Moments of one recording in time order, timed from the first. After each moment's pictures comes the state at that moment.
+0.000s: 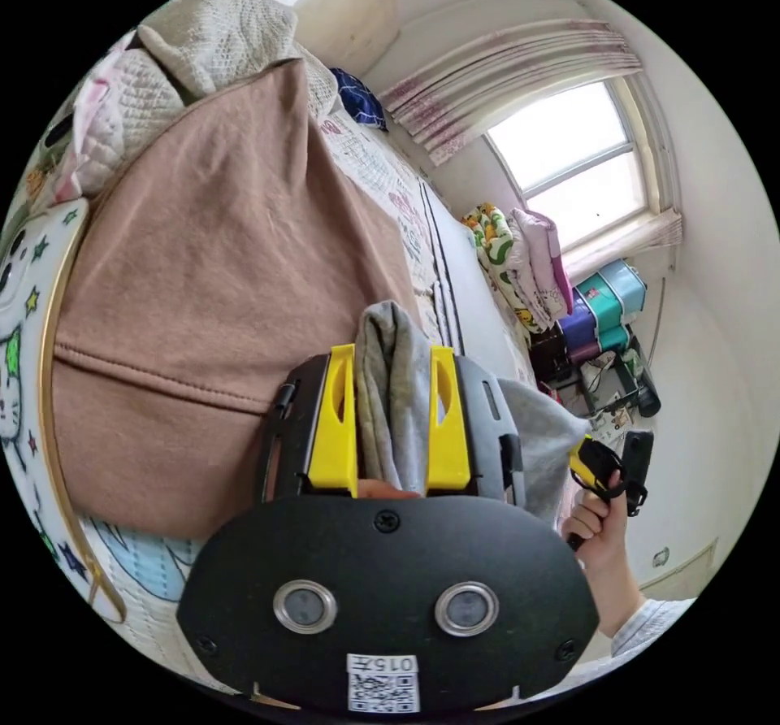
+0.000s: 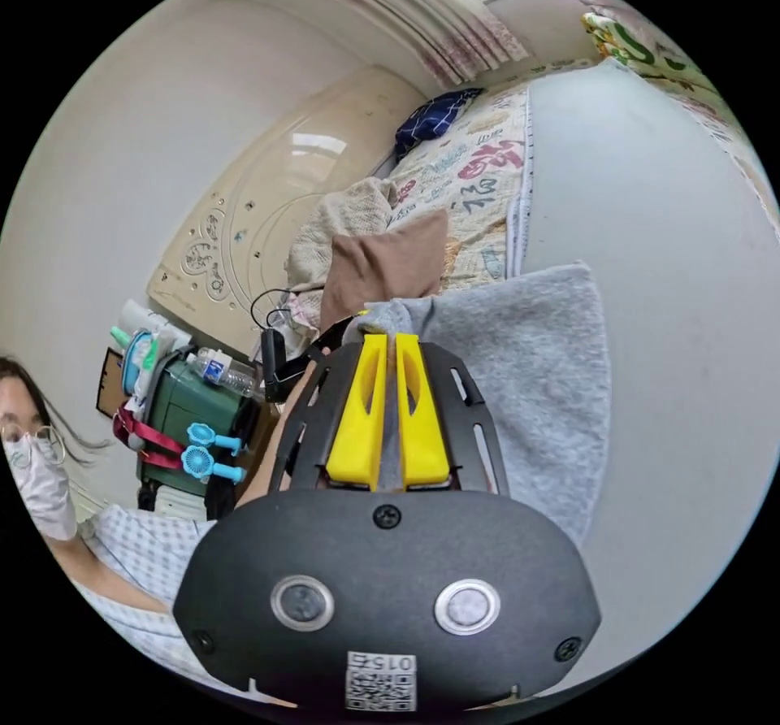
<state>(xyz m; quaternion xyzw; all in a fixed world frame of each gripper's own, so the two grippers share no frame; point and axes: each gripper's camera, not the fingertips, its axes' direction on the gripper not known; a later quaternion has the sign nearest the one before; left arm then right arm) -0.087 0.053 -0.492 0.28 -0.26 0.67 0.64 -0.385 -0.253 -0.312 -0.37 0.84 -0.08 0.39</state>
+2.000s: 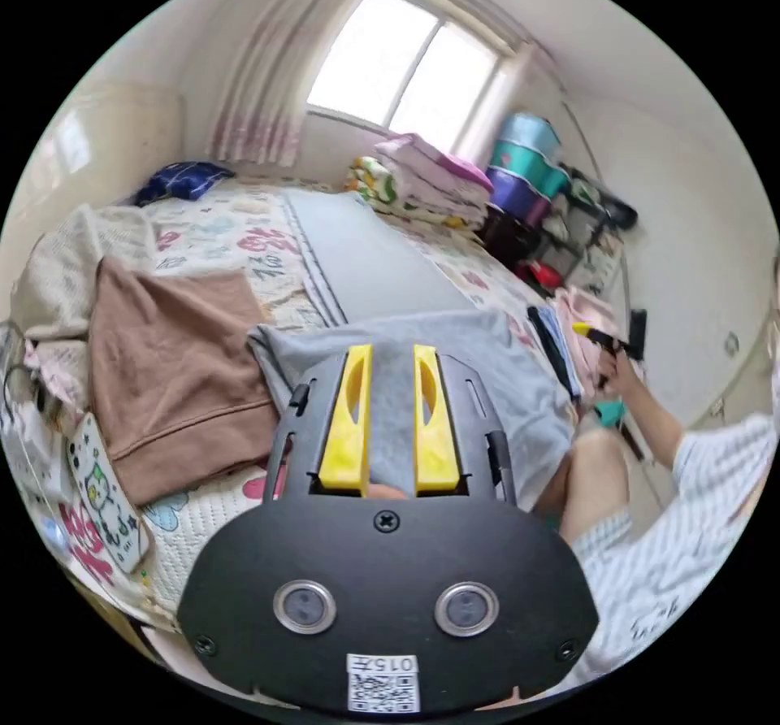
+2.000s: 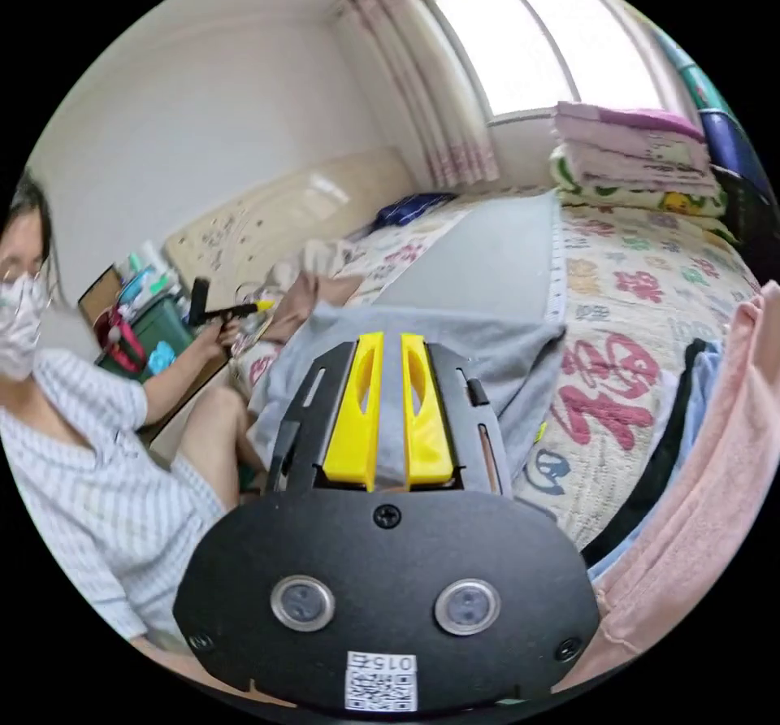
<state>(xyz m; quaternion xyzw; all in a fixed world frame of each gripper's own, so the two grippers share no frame) -0.036 0.378 -0.337 0.14 -0.39 0.82 0.39 -0.719 -0.124 0.141 -0.48 0.79 -0.24 0.31</state>
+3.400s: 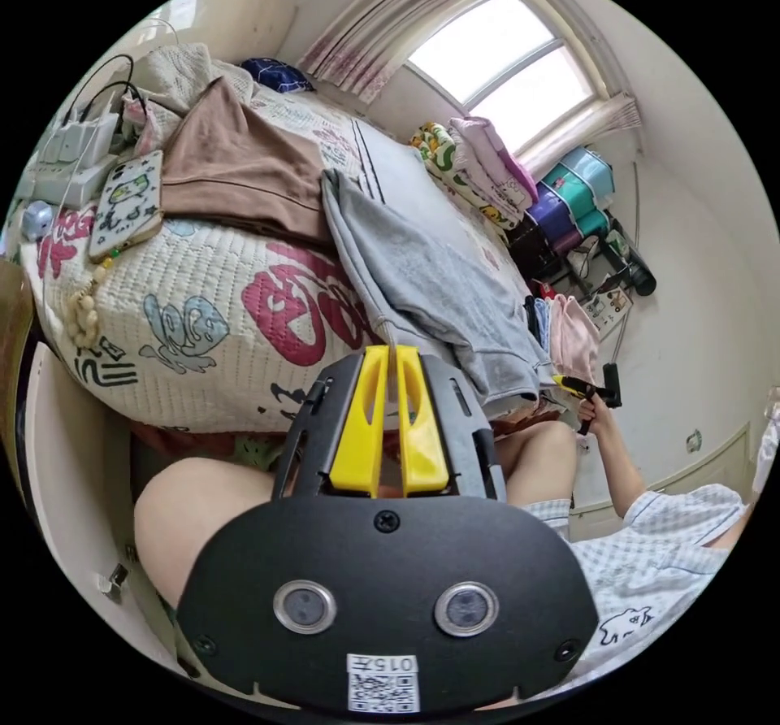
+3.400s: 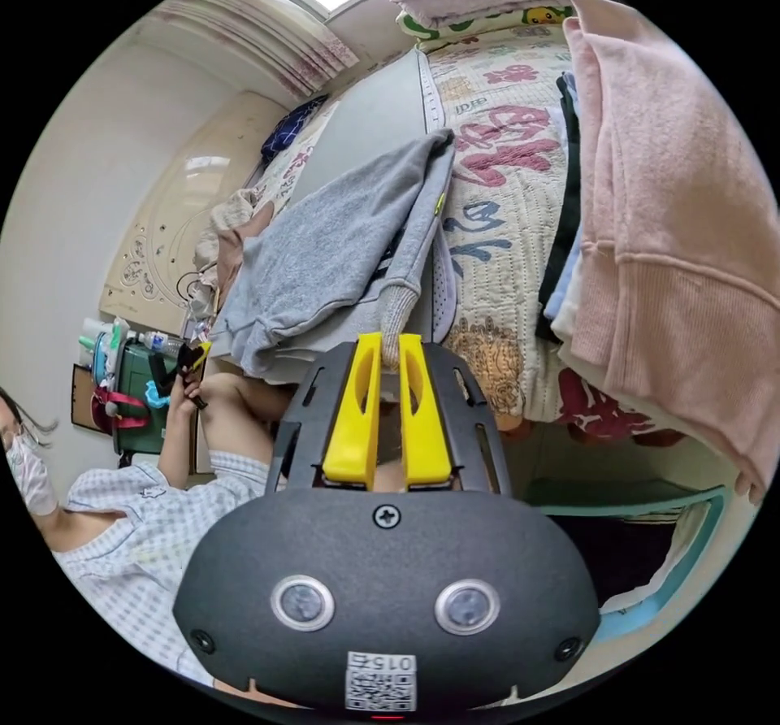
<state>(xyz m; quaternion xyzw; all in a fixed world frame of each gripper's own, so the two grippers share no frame) -0.170 0.333 -0.423 0.19 -0.37 0.71 0.57 -0.824 -0.128 0.048 -0.27 0.93 -0.06 0.24</state>
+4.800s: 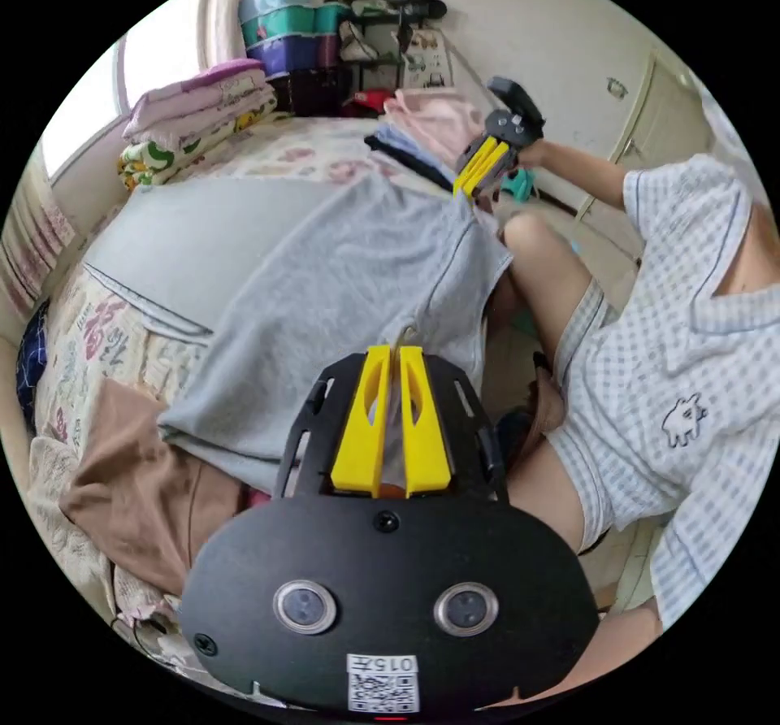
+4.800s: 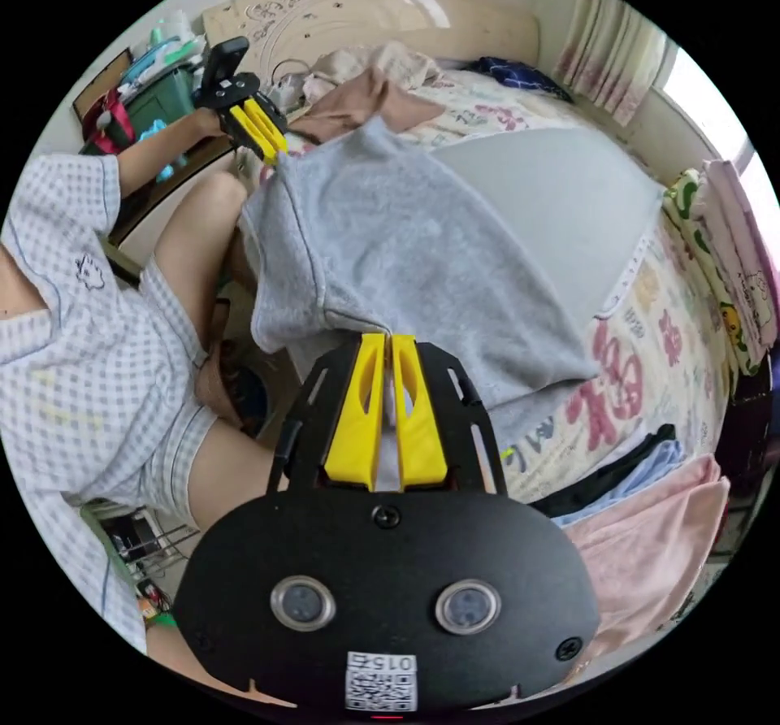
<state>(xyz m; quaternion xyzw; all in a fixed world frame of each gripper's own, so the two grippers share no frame) -0.074 0.417 -0.114 -0.15 -0.52 0.82 0.18 -0.666 -0.051 -0.120 -0.65 0.75 -0.11 0.03</state>
